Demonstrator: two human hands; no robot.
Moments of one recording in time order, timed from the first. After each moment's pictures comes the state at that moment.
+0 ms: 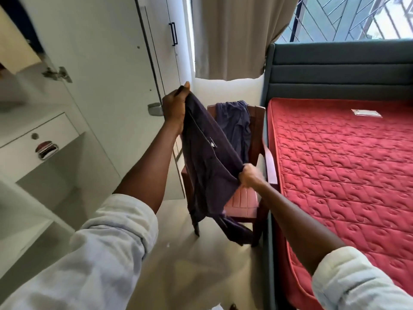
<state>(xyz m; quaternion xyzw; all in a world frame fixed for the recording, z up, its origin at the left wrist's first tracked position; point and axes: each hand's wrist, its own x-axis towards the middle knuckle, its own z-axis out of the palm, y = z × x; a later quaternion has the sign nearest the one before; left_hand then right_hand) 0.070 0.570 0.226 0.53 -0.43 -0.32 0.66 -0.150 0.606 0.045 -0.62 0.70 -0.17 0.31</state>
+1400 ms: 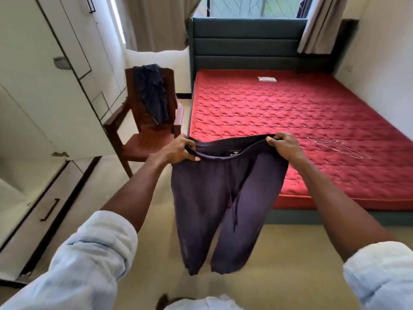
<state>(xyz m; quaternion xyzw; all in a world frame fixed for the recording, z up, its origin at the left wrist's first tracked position) -0.316 0.987 0.072 0.51 -0.79 -0.30 0.14 -0.671 1.058 0.096 -0.52 0.73 -0.36 0.24</state>
